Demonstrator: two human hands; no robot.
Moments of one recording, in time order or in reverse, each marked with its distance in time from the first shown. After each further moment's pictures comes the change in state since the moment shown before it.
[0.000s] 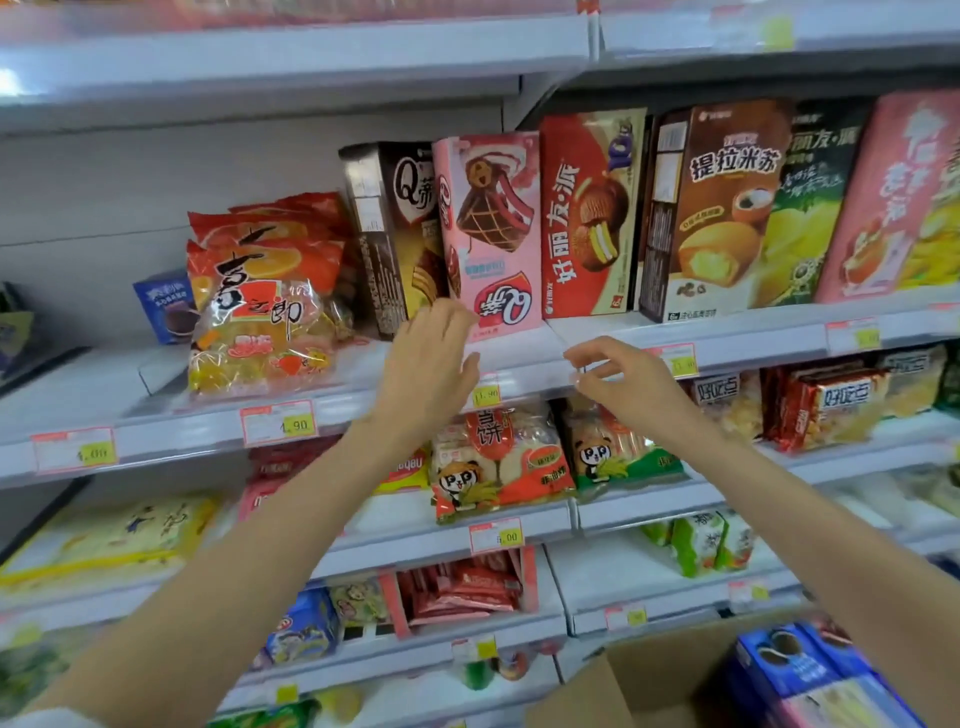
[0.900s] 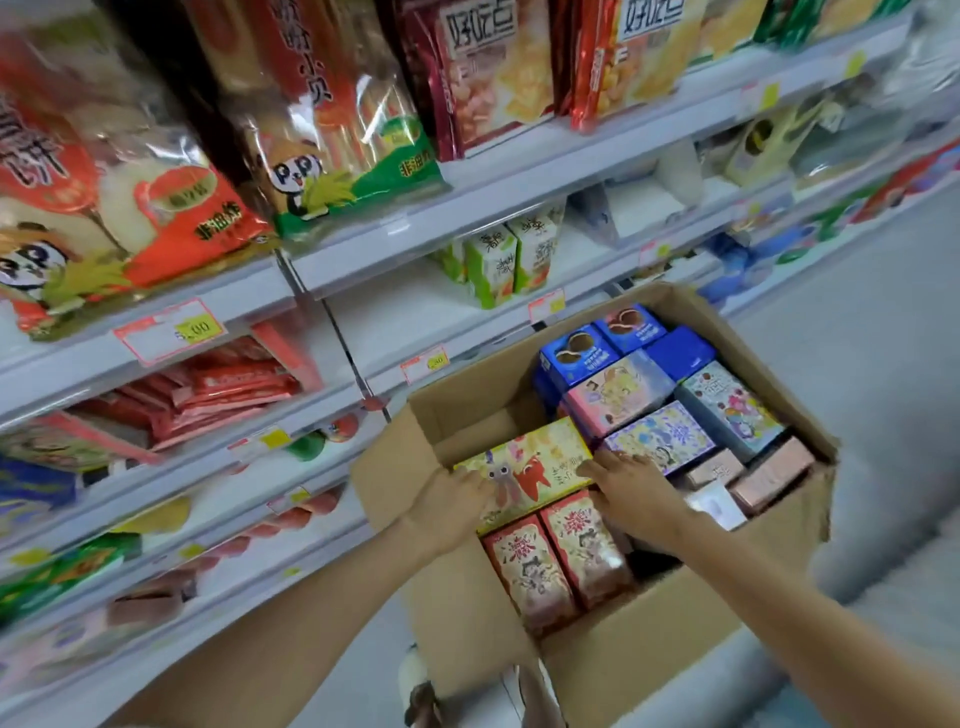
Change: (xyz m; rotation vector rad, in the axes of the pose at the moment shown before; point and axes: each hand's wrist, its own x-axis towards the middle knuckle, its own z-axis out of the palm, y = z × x) left_hand -0.287 0.317 0.192 -0.300 -1.282 0.404; right_hand -0.341 0.316 -0.016 -0.769 -0.691 0.446
